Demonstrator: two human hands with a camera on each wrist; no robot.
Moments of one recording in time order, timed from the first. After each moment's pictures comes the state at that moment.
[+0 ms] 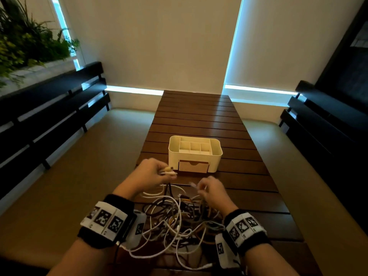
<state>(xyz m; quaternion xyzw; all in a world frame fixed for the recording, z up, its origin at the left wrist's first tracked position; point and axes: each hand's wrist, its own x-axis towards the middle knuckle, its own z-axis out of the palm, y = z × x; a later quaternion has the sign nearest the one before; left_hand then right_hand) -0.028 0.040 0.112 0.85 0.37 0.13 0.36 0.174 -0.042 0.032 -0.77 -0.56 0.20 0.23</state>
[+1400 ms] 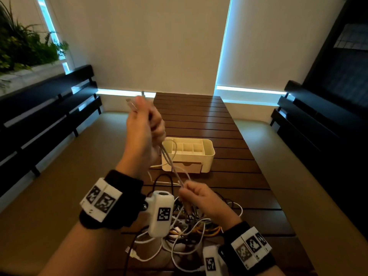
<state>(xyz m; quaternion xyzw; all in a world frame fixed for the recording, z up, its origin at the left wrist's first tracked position) 0.008 0.008 0.211 0.48 0.16 0.57 0.65 0.140 -0.084 0.078 -0.55 -0.58 0.44 0.41</state>
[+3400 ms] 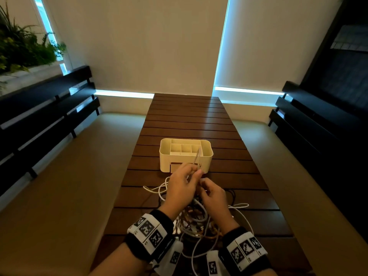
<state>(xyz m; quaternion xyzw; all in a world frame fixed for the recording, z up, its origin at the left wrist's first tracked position) 0.063 -0.017 0.074 0.76 0.31 0.40 0.40 0.162 -0.081 0.040 -0.68 -0.49 0.19 0.51</state>
